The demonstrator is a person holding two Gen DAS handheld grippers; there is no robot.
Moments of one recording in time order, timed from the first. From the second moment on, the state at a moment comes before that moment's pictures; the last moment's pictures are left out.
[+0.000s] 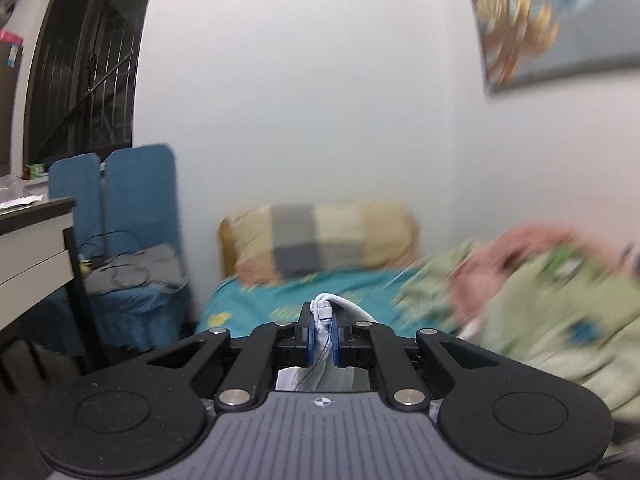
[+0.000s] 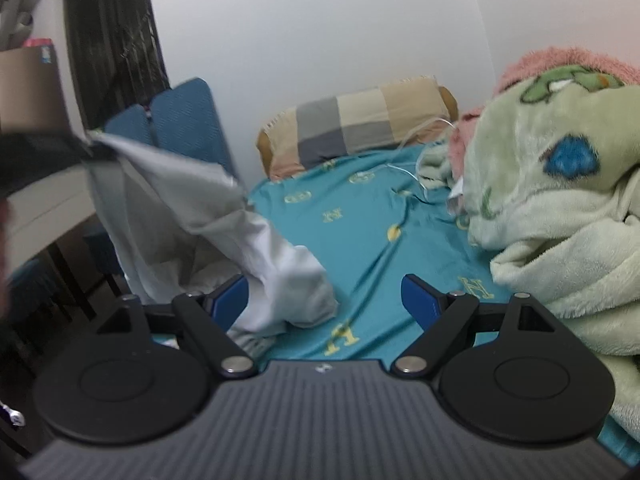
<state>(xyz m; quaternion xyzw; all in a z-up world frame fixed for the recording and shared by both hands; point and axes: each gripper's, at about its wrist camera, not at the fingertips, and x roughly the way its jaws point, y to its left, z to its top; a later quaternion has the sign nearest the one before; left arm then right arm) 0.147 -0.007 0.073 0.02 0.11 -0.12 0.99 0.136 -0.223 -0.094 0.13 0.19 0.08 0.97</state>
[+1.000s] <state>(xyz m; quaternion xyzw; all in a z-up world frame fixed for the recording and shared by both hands) 0.118 0.144 -0.059 -0.24 0.18 -0.10 0.95 0.179 -0.134 -0.112 0.09 0.34 0.13 0.93</state>
